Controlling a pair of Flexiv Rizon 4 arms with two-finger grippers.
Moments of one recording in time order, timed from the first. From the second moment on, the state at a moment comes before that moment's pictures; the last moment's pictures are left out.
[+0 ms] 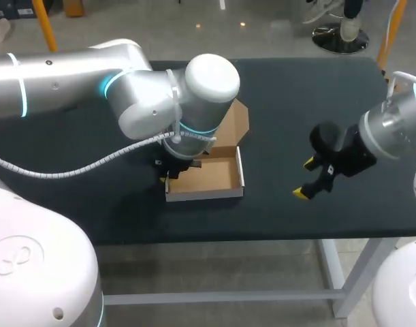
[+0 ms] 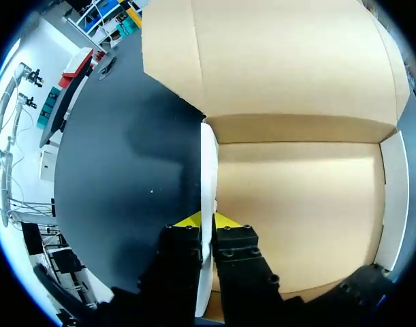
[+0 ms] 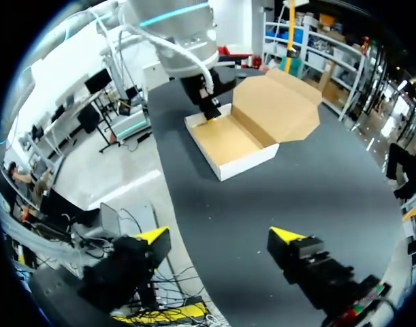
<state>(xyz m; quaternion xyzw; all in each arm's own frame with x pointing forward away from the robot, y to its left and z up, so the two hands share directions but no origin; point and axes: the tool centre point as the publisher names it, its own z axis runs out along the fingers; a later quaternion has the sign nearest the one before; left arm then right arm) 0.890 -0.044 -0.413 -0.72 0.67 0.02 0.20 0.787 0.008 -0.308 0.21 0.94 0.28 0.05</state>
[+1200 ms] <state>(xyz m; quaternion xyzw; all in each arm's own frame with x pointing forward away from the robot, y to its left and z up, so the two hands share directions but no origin) 0.886 -0.057 -0.411 -0.72 0.68 -0.09 0.10 0.791 0.014 -0.313 0.22 0.94 0.27 0.04</state>
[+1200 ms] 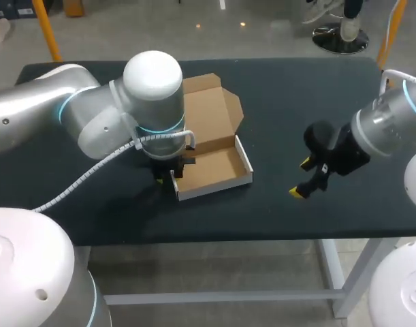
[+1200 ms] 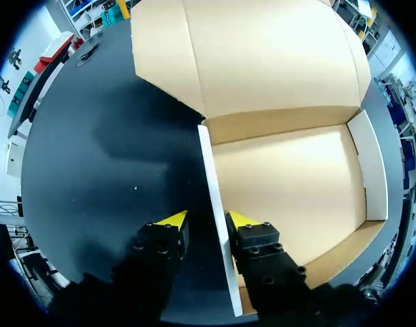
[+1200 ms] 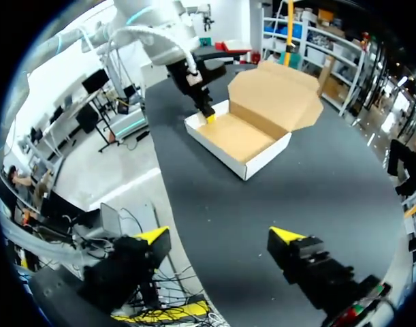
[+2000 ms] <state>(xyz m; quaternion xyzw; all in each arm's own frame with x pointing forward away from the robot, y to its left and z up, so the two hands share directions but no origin) 0.881 -0.055 -0.401 -0.71 0.69 -0.10 0.09 0.795 0.014 -0.317 0.23 0.94 0.26 0.04</state>
